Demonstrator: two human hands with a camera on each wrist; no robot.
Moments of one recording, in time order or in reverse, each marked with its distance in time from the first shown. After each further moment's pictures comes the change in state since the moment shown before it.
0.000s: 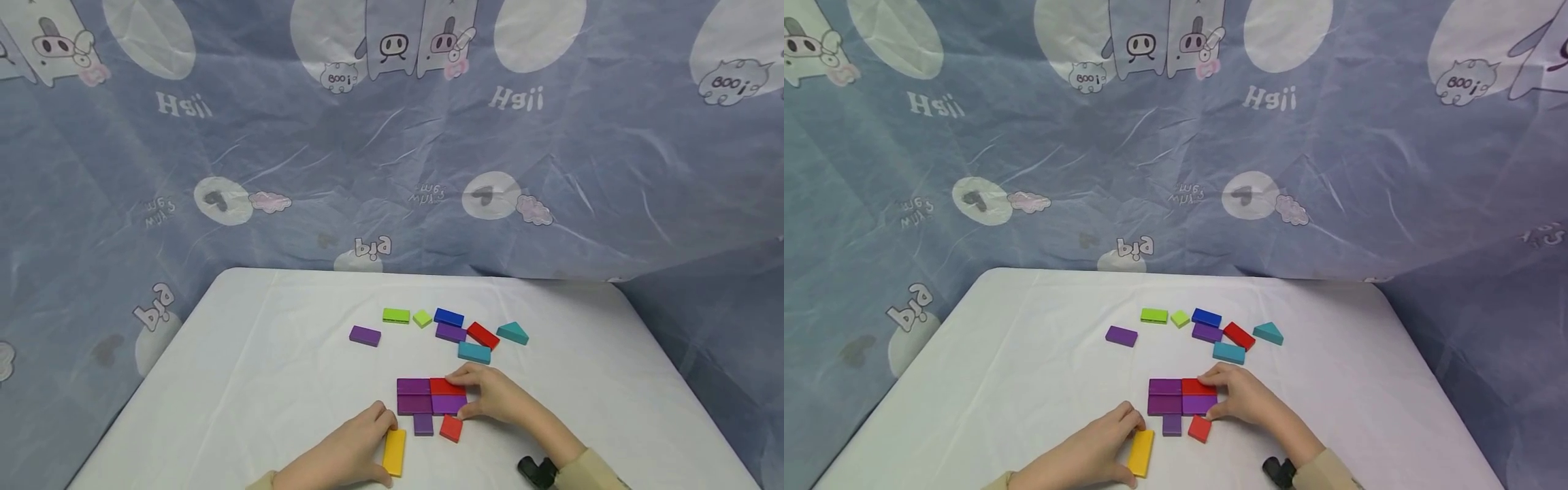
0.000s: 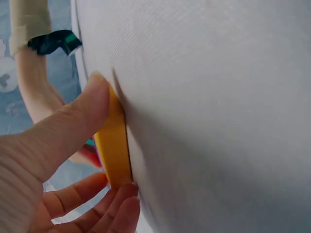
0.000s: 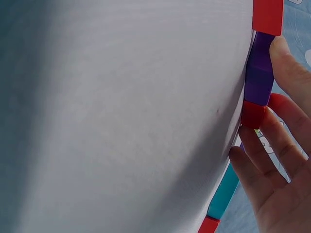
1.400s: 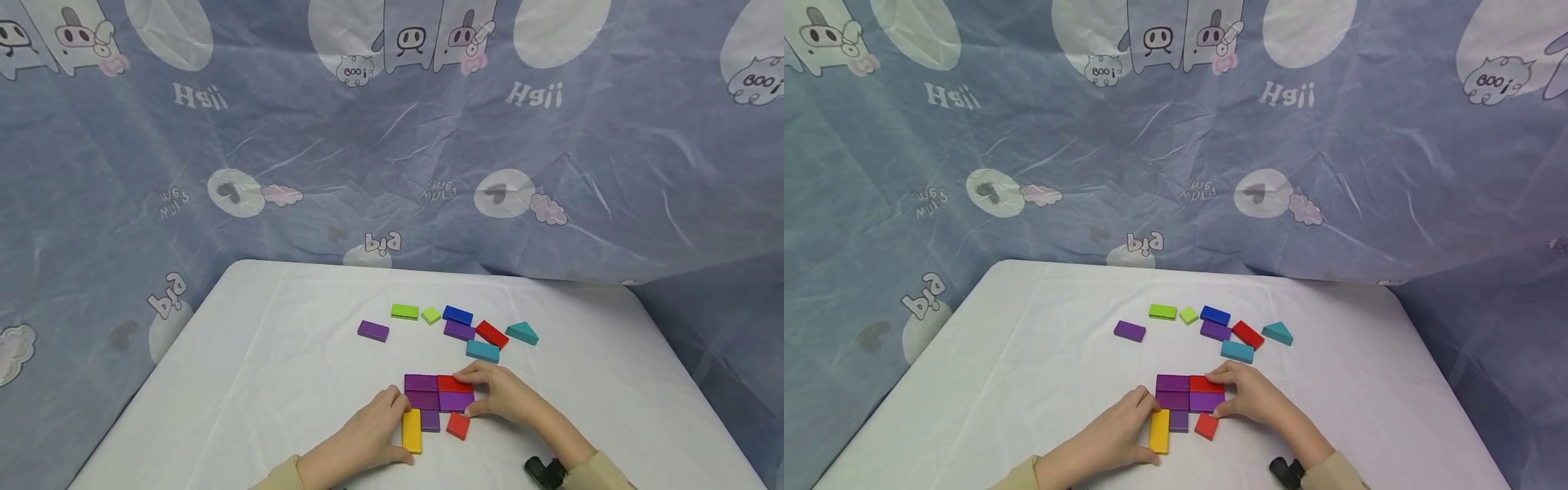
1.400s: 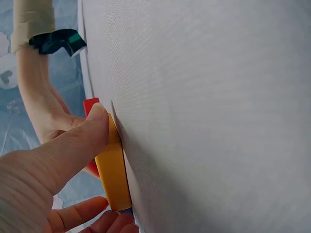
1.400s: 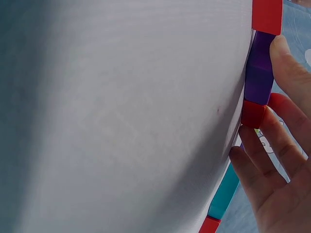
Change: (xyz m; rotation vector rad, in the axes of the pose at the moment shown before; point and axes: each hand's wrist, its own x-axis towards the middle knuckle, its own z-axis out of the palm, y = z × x) left_hand 0.015 0.002 0.005 0.077 0.156 0.022; right_hand 0.005 -0.001 0.001 0.004 0.004 0.033
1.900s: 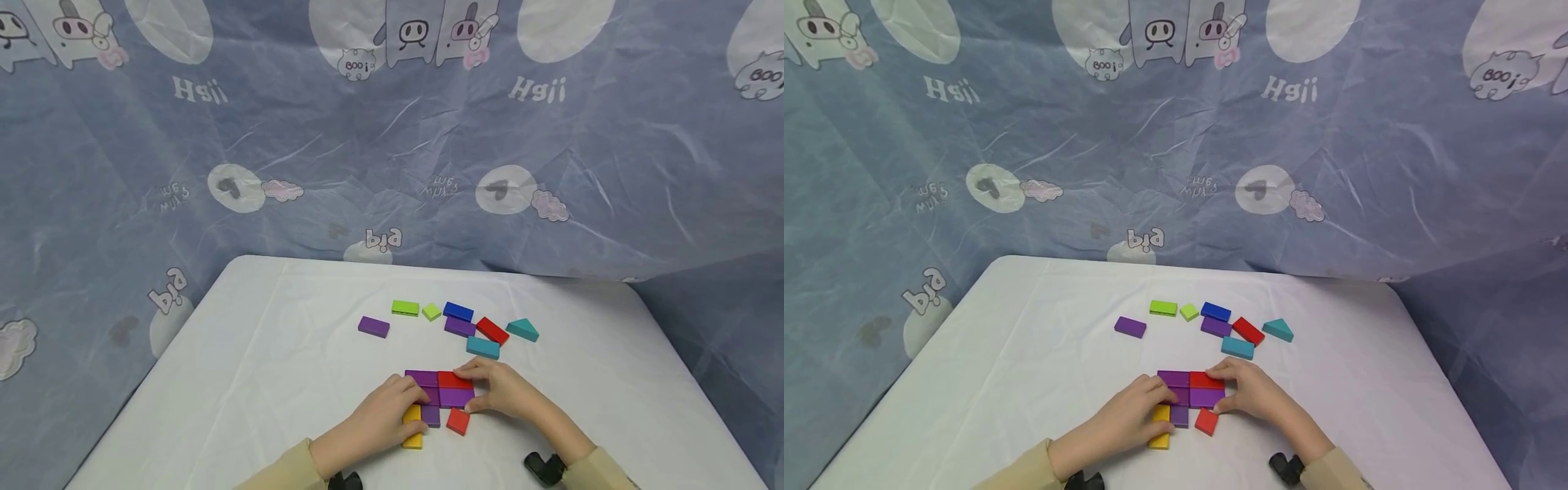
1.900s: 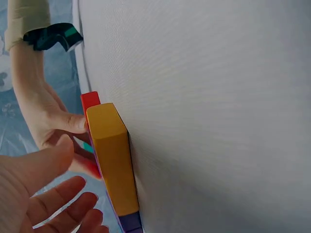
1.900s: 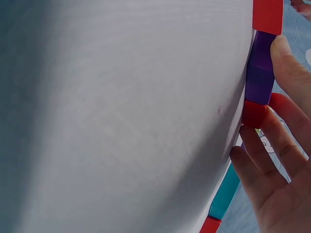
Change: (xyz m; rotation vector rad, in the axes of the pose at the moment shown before) left_hand 0.020 0.004 -0.003 -0.063 0.067 0.050; right_hand -0.002 0.000 -0.001 -0.007 -0.005 -0.011
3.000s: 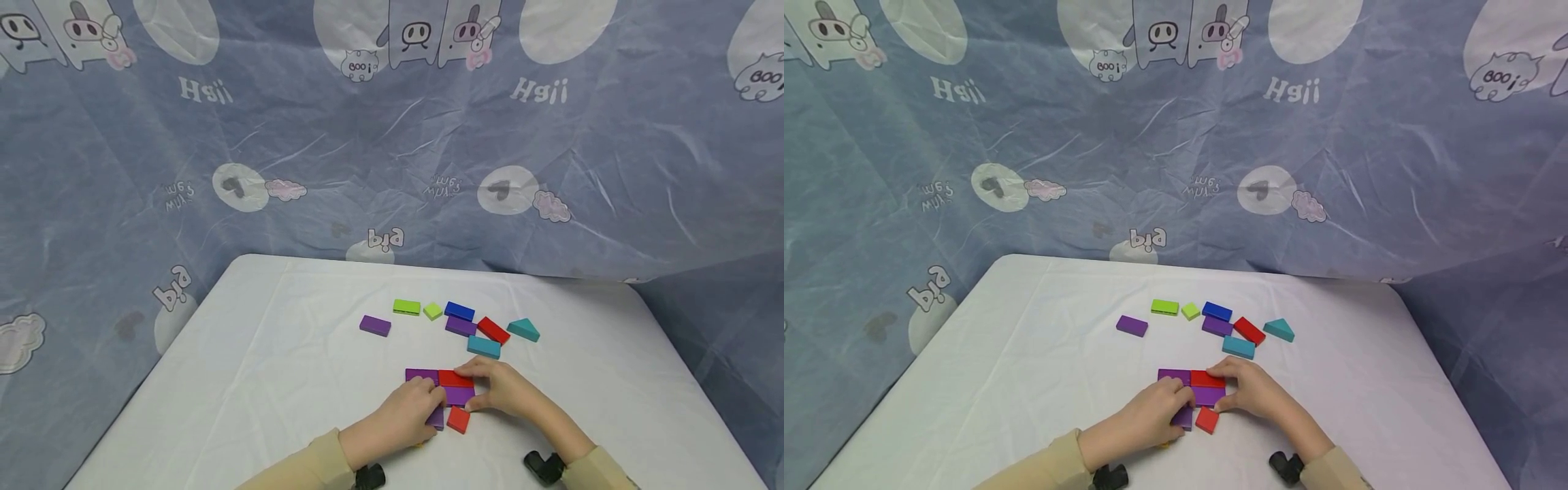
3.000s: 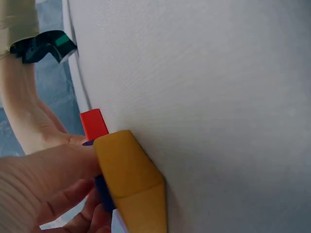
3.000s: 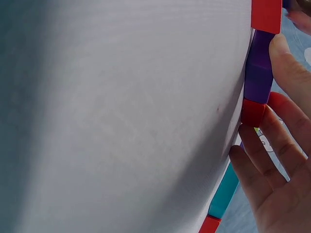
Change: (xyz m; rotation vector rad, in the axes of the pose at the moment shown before) left_hand 0.025 0.025 0.004 0.159 -0.107 0.044; right_hand -0.001 0.002 0.000 0.004 0.017 -0.040
